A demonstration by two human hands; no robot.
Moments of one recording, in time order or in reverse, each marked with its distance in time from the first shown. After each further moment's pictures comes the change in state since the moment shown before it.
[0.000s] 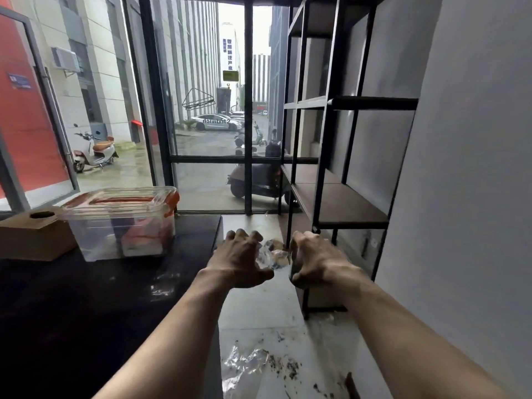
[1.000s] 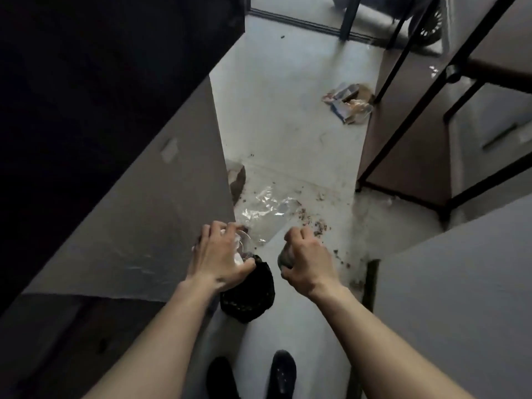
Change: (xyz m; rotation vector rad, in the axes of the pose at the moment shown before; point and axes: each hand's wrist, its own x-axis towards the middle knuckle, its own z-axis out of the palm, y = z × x) left_hand -0.013 -0.091 0.407 -0.173 -0.194 -0.689; right_hand 0.076 0.139 0.416 0.120 -0.471 -0.205
